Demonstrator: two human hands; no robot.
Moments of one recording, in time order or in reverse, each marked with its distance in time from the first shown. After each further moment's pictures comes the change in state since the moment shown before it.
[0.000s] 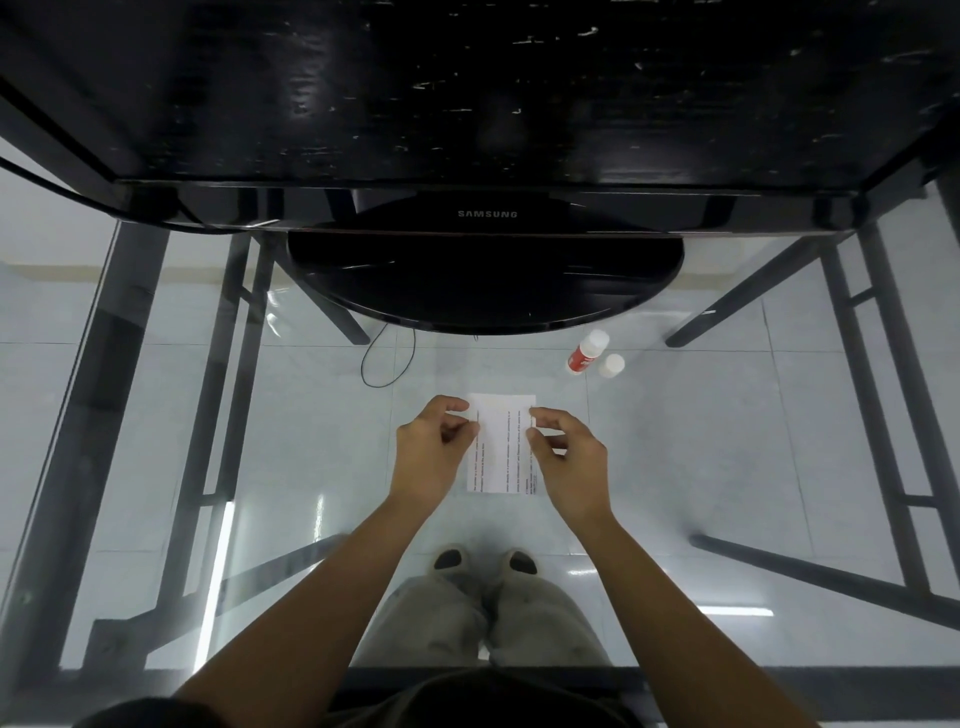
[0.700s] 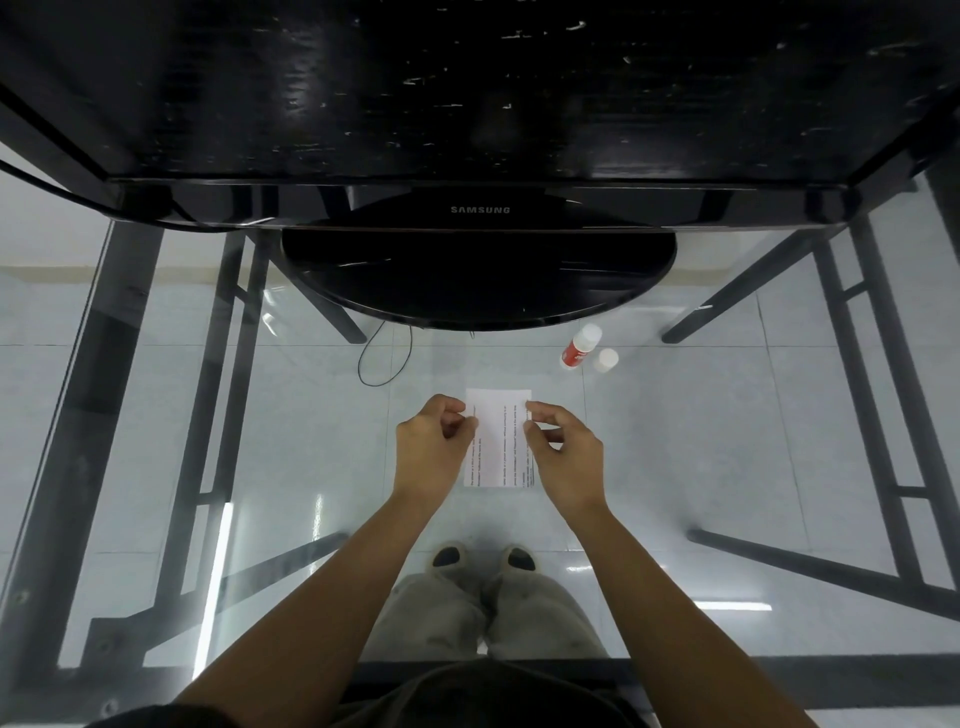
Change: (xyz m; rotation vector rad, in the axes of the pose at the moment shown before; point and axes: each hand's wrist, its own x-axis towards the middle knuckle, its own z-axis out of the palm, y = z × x) left_hand -0.003 0.006 0.007 0.082 0.053 -0.034; right_hand 0.002 -0.002 0.001 0.001 0.021 0.051
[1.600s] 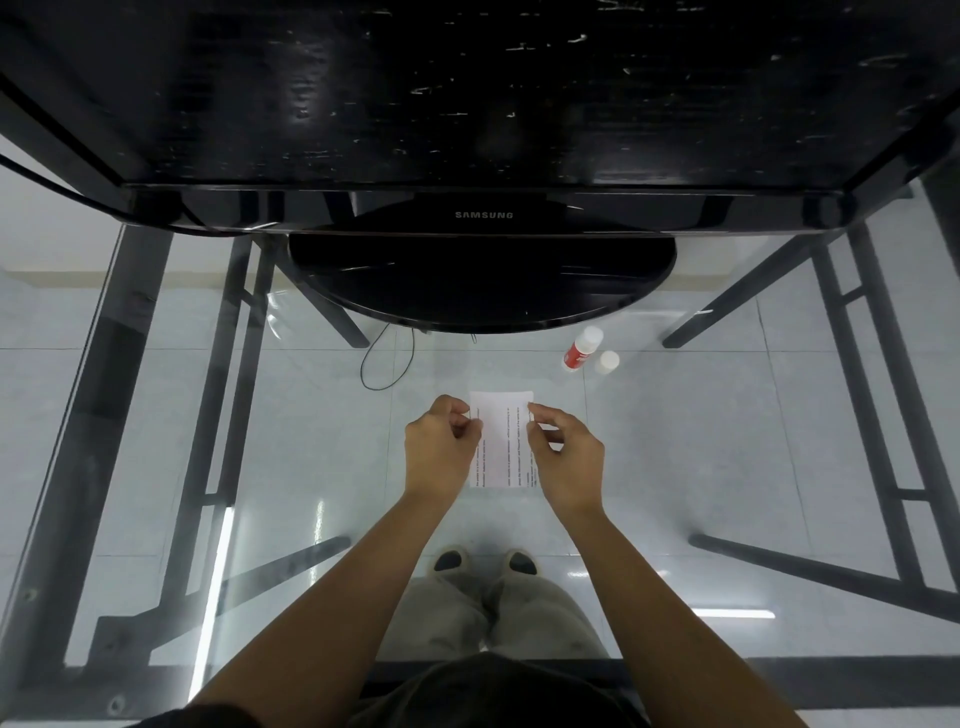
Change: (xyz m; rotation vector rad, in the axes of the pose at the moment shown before) left_hand 0.000 0.005 0.005 0.019 -0.002 -0.040; right_hand -0.001 0.005 0.007 -0.036 0.089 -0.090
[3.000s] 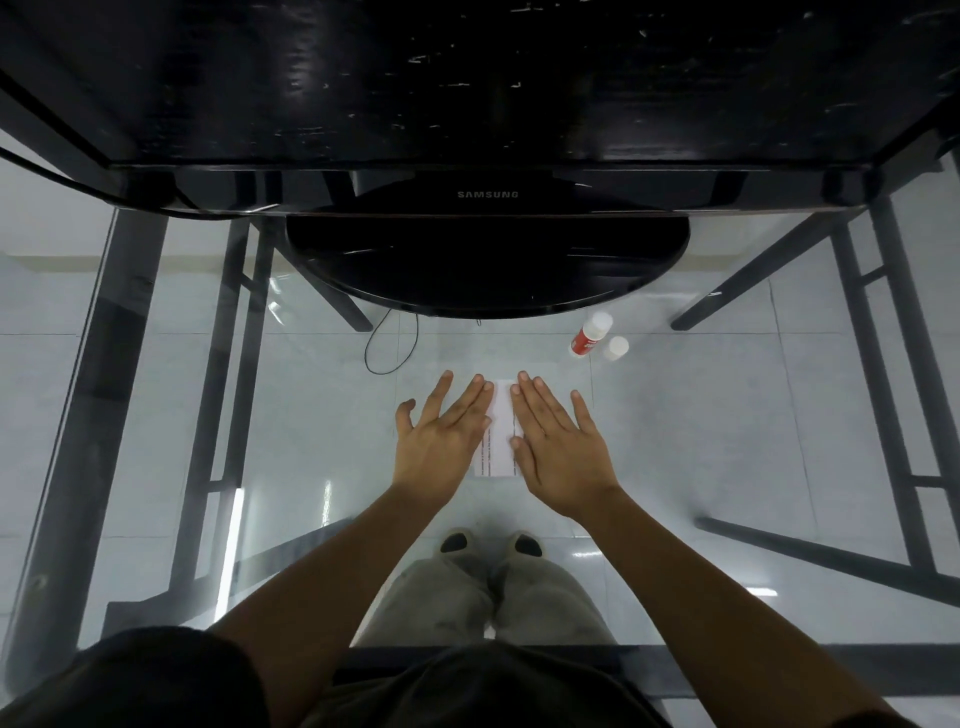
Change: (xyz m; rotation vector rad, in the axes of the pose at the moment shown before) left_hand 0.005 -0.038 0.000 0.867 -0.248 0.455; right_hand 0.009 0.018 -0.006 -1.003 -0.390 -0.571
